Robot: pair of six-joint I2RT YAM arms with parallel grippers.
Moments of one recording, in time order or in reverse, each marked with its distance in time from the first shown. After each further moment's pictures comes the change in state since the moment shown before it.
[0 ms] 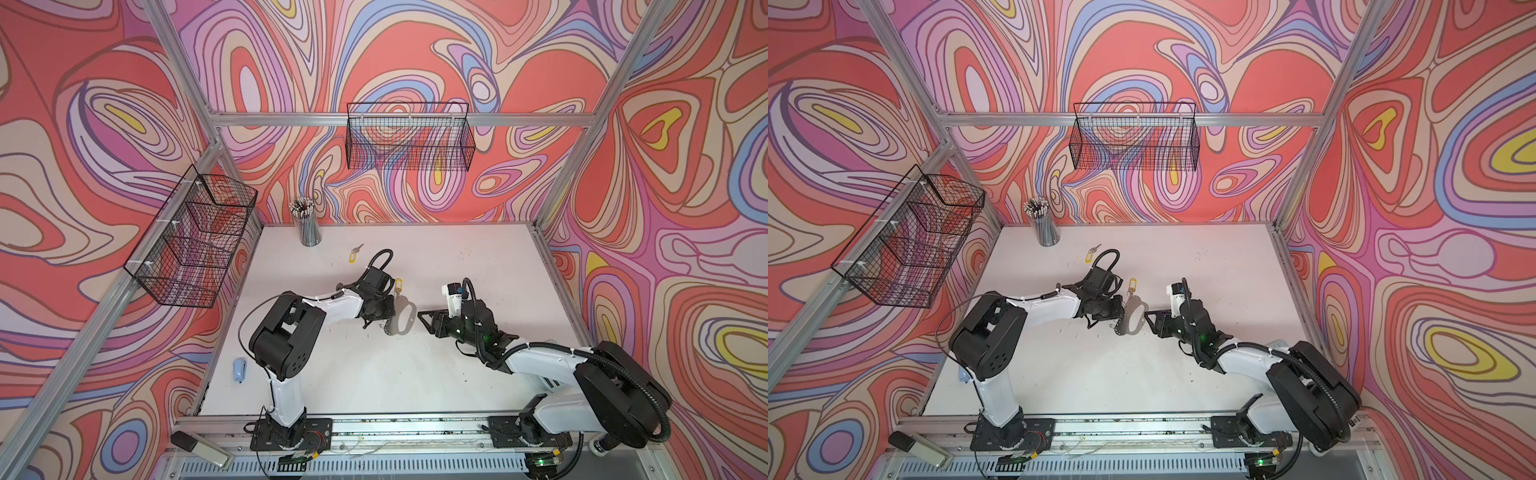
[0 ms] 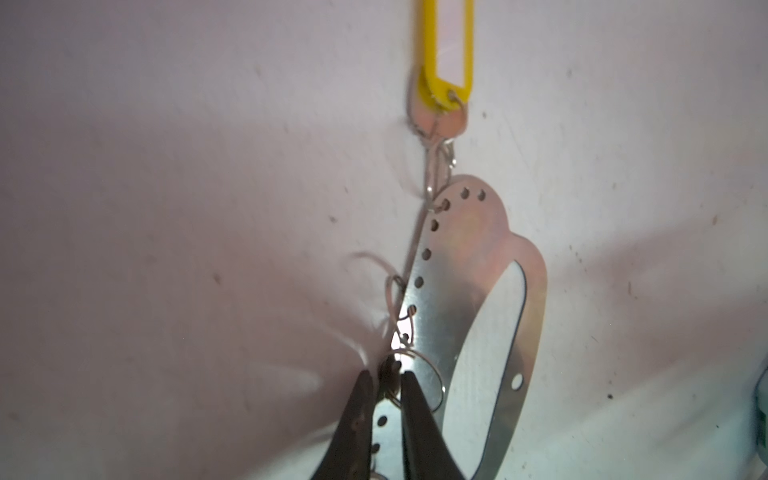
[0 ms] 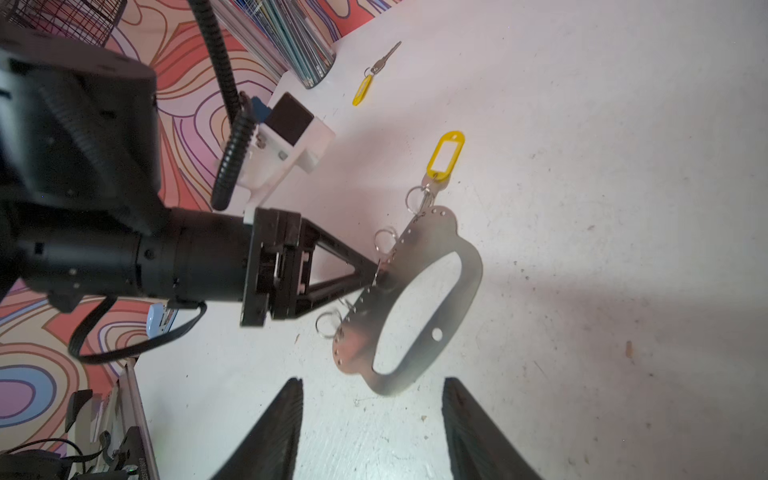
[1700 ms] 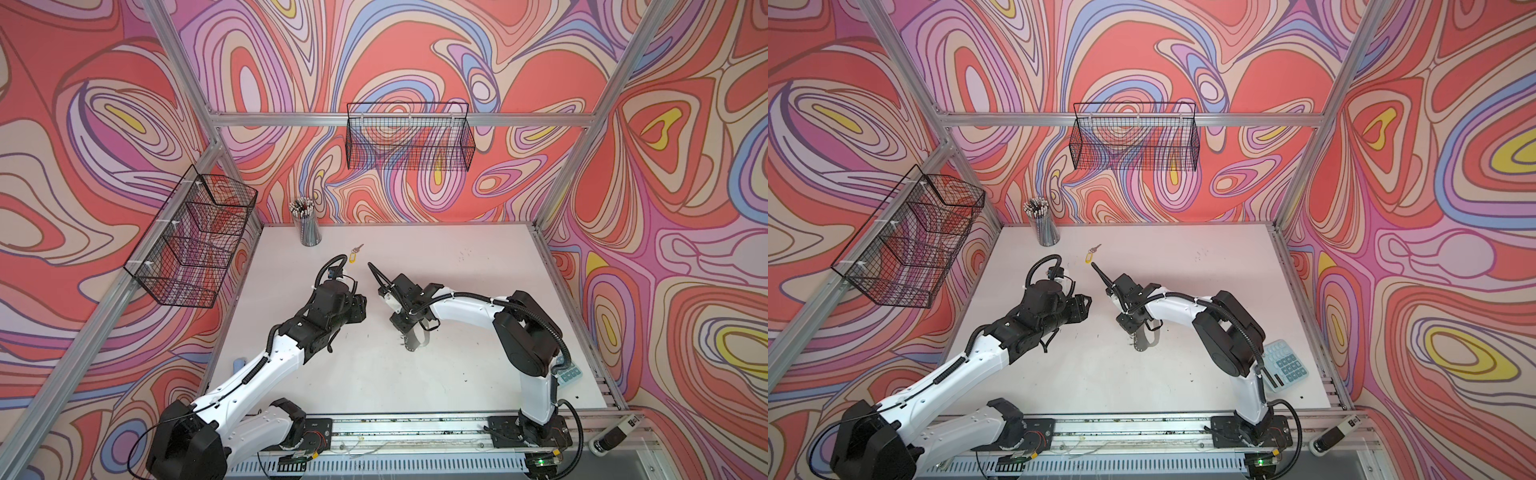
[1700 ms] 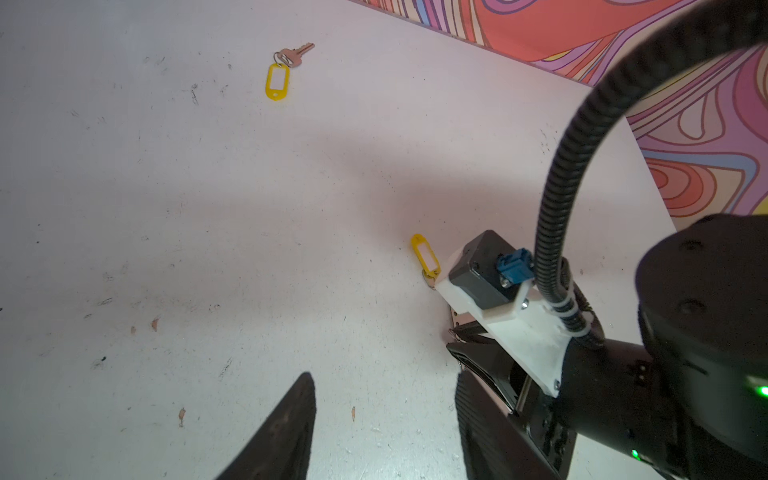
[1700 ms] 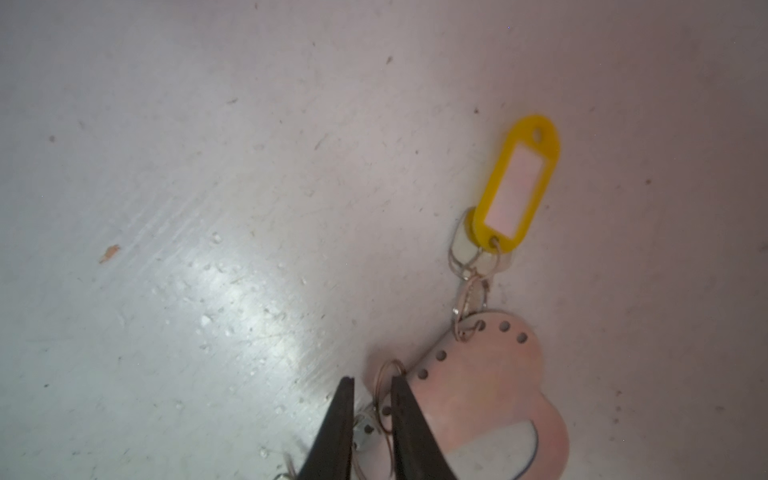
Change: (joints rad) left arm 0.081 -0.753 -0.308 -0.047 -0.267 0.092; right arm 0.185 0.613 0.904 -1.054 0.210 -0.647
